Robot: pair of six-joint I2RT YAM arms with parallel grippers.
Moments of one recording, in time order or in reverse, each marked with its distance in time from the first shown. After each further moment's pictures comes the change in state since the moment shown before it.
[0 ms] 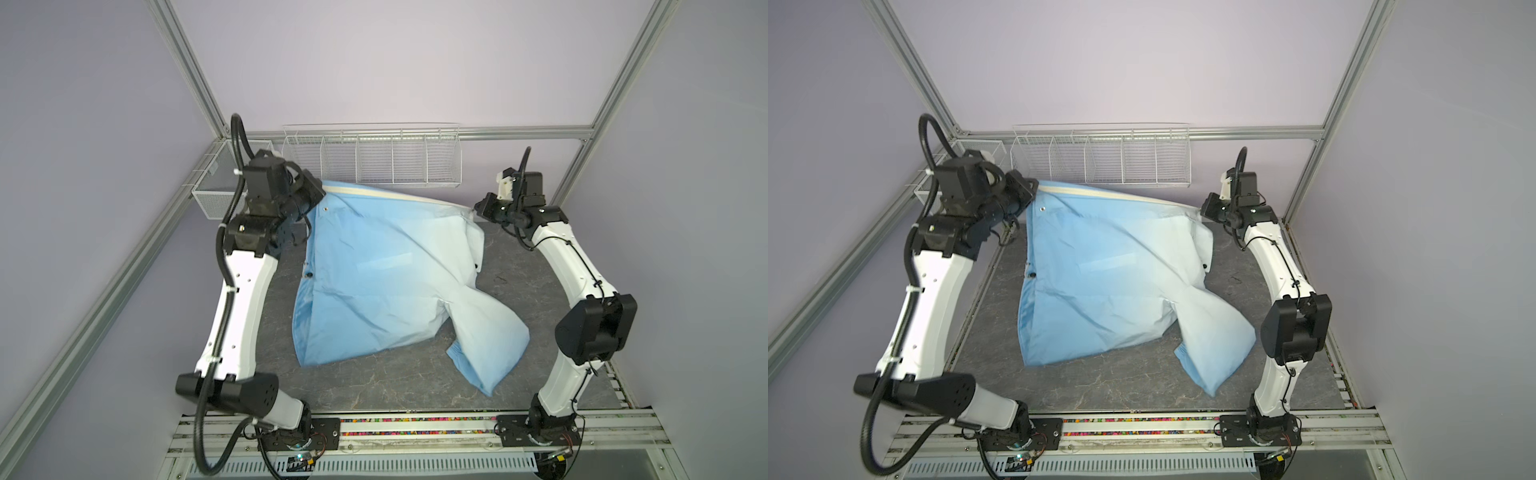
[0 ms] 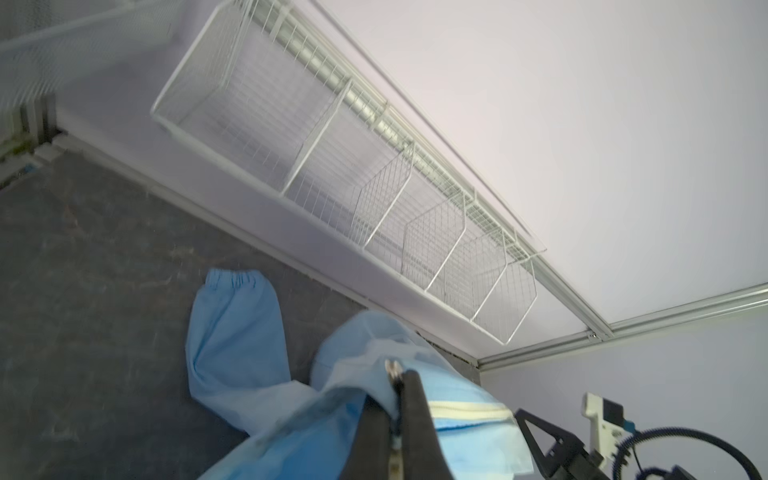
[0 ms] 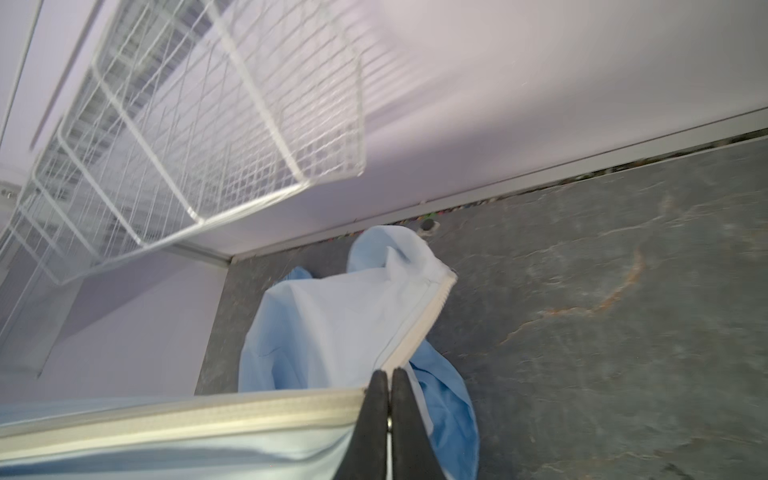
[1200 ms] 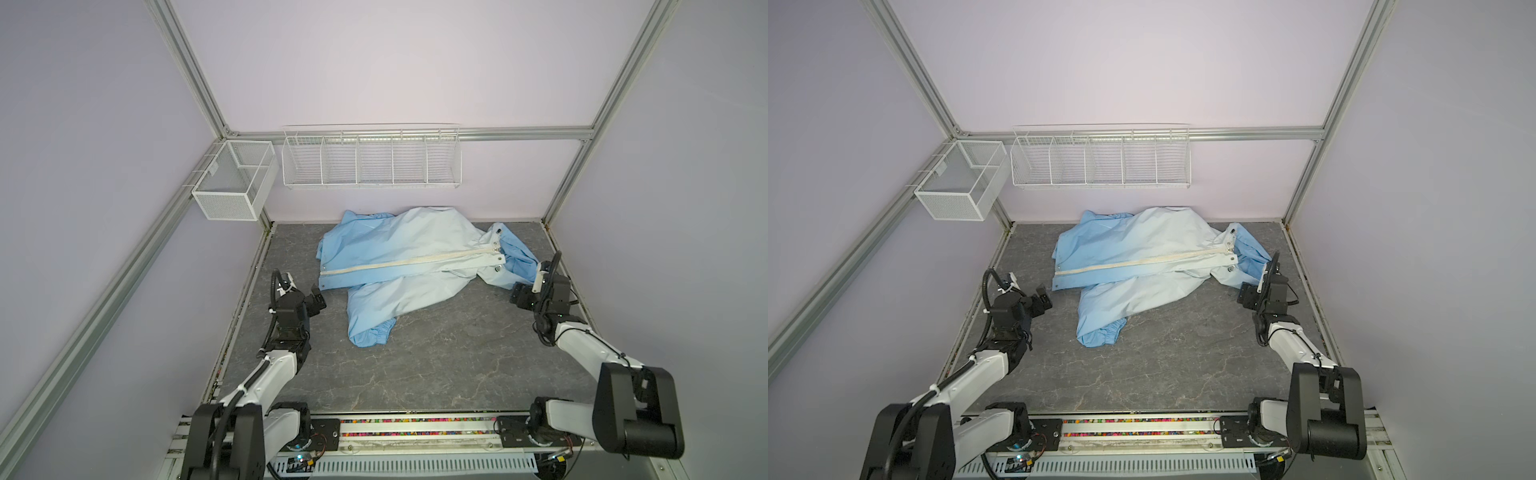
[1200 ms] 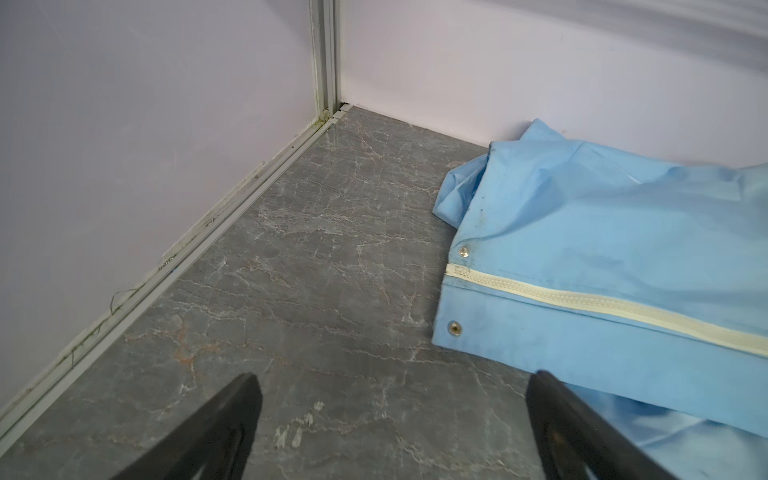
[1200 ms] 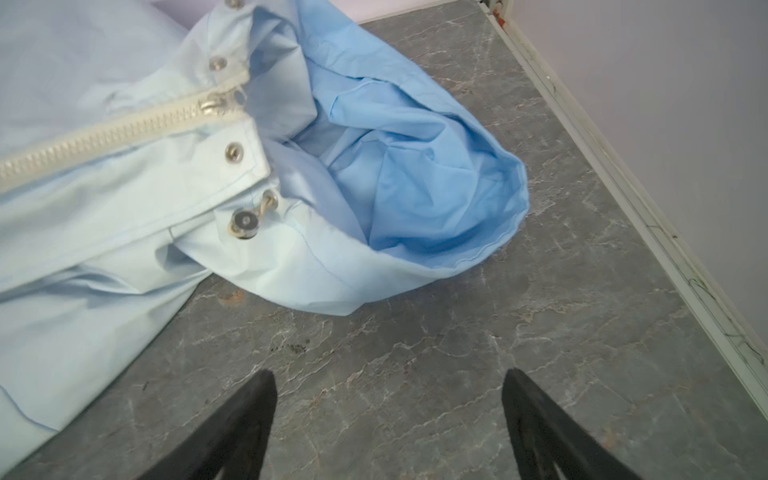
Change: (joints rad) left arm 0.076 -0.440 -1.798 1.207 -0.404 0.488; right arm -0.149 -0.533 -1.361 0.784 0.345 -0.363
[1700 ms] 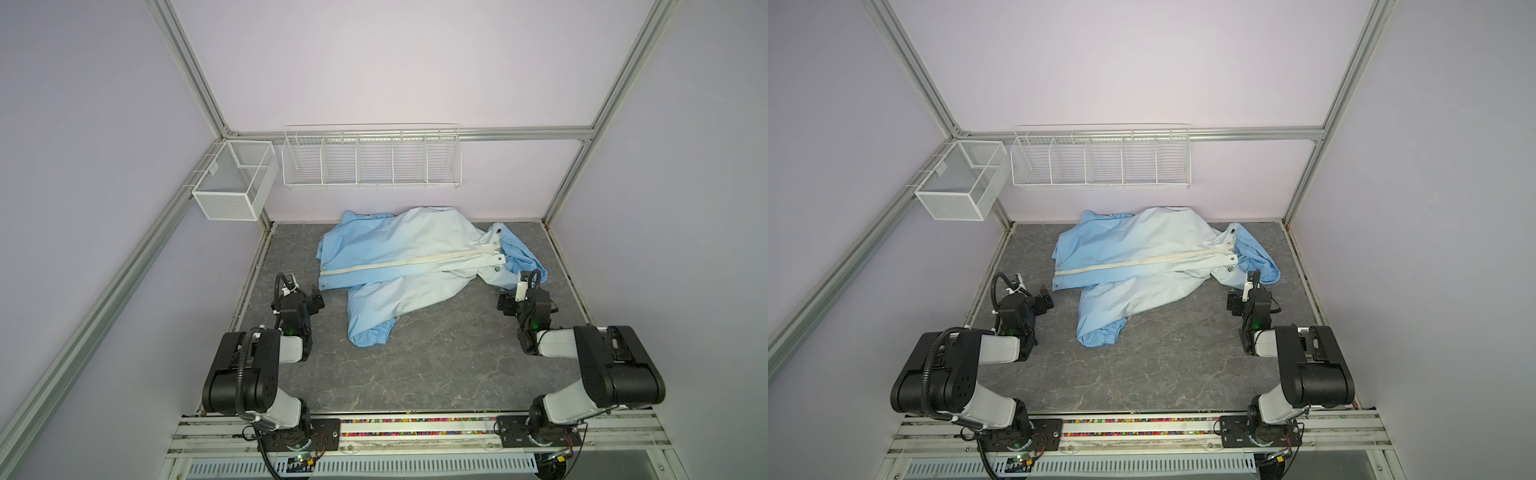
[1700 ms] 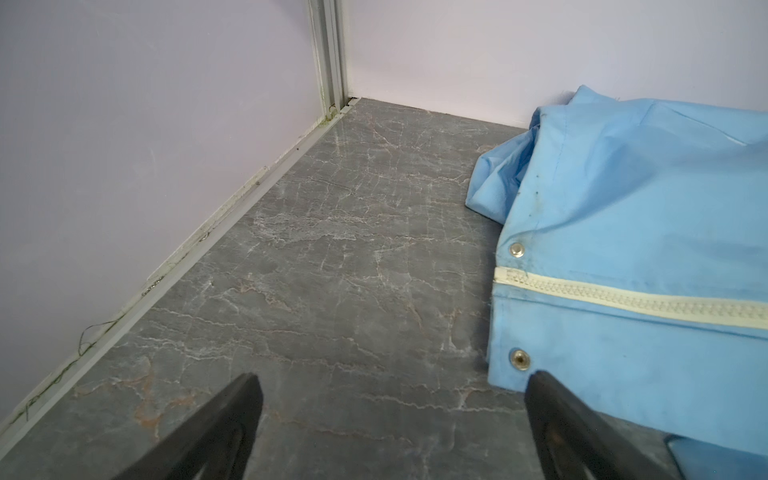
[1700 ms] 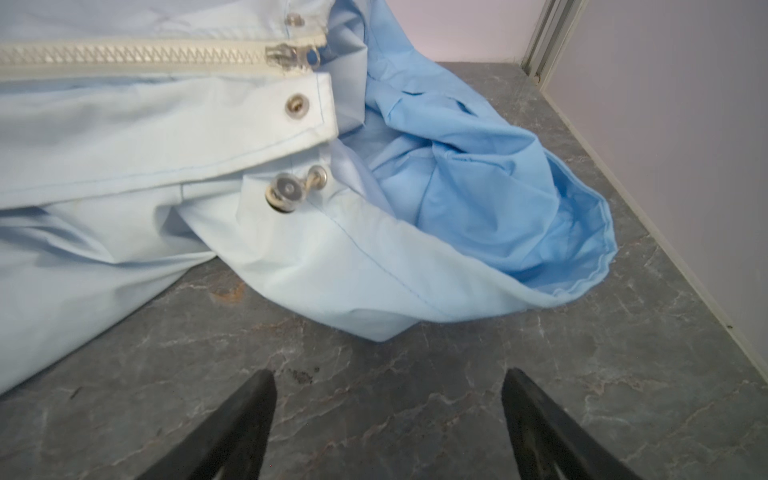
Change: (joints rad) left arm 0.068 0.324 -0.016 0.396 0.051 0.101; right arm 0.078 0.219 -0.155 0.557 0.062 -0.119
